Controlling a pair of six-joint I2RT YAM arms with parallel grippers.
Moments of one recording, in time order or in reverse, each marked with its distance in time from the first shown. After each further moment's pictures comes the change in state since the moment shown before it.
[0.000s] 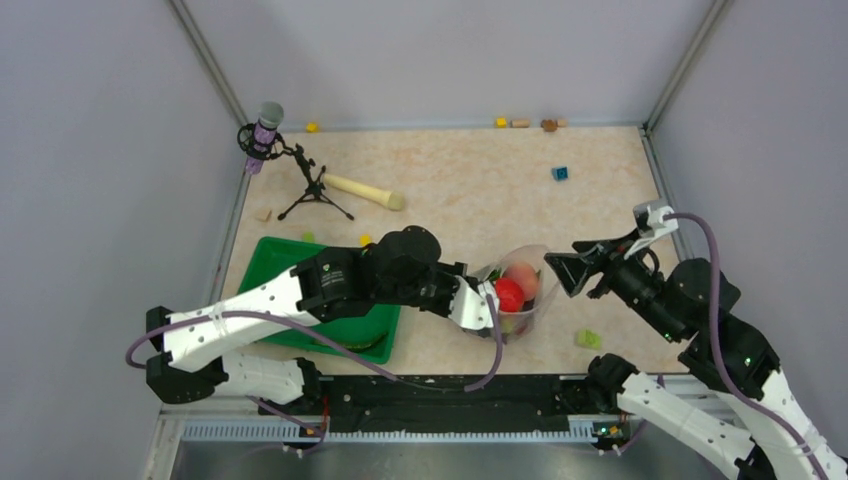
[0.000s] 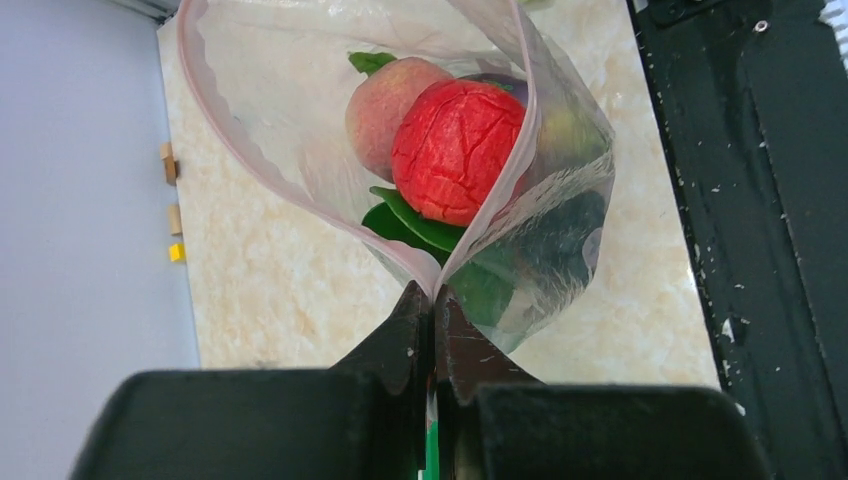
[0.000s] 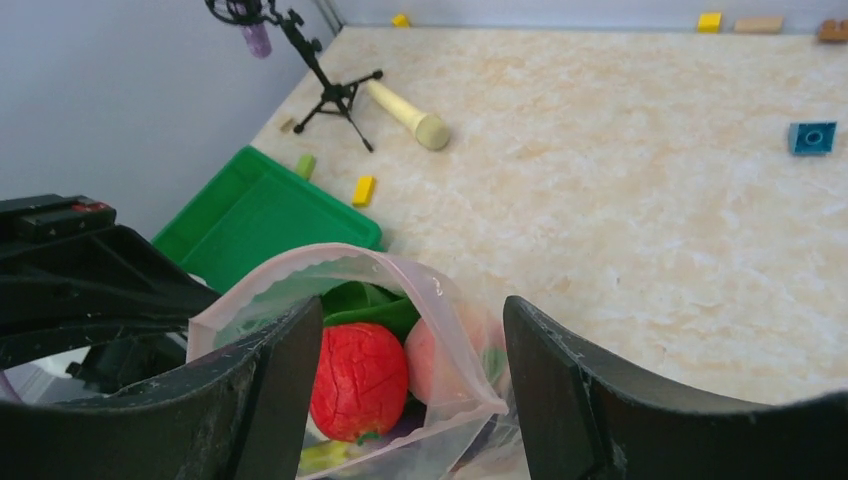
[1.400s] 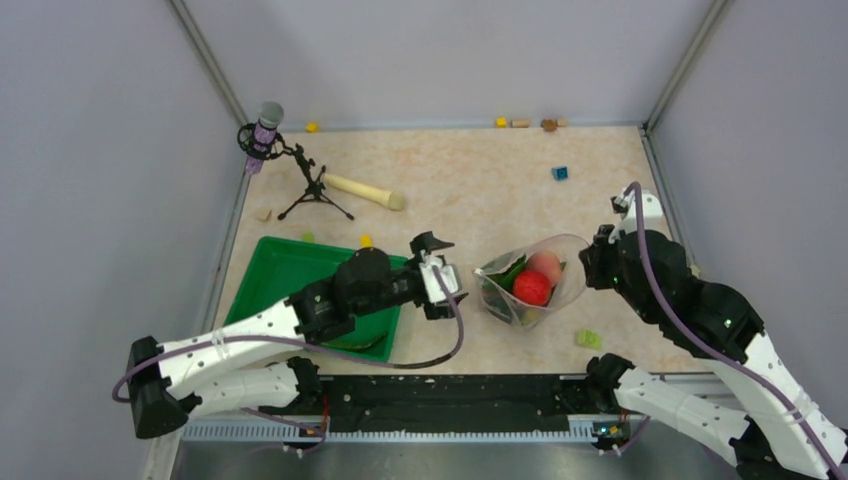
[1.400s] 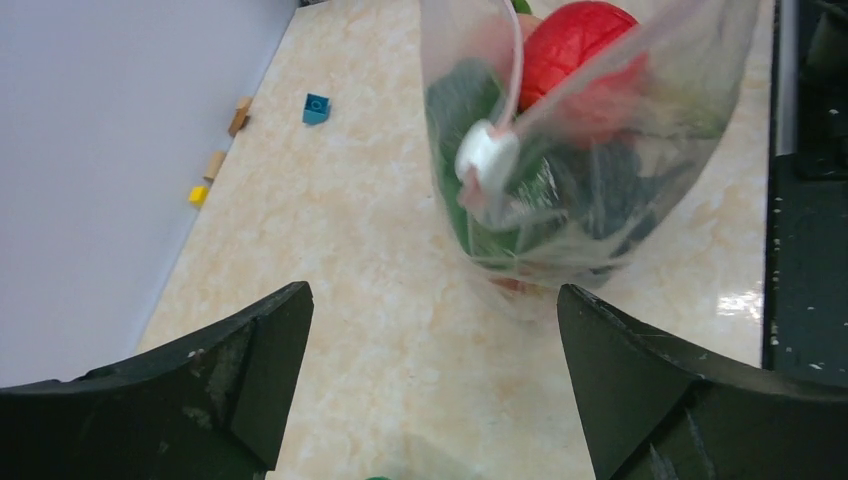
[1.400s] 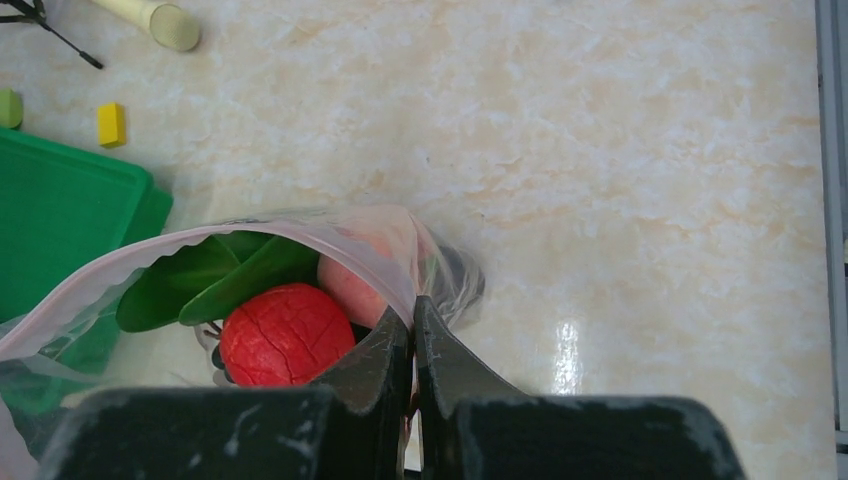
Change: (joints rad) left arm 0.171 -0.201 -0.510 0.651 -0.029 -0.200; right arm 0.001 0.236 0.160 -0.391 0.323 0.061
